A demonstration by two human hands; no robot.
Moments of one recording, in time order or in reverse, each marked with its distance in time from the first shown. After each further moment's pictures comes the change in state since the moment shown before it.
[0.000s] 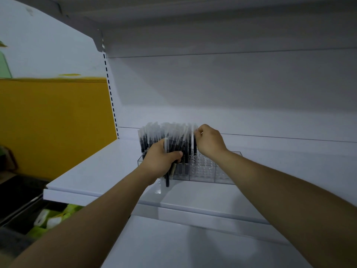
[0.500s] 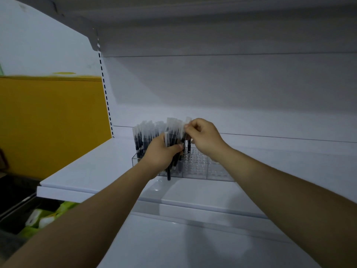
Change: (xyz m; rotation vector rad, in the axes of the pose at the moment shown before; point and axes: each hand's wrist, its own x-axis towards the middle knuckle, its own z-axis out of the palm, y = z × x) left_hand -0.002 0.016 0.013 -0.049 0.020 0.035; right_hand -0.032 -0.028 -0.032 0.432 -0.050 -0.078
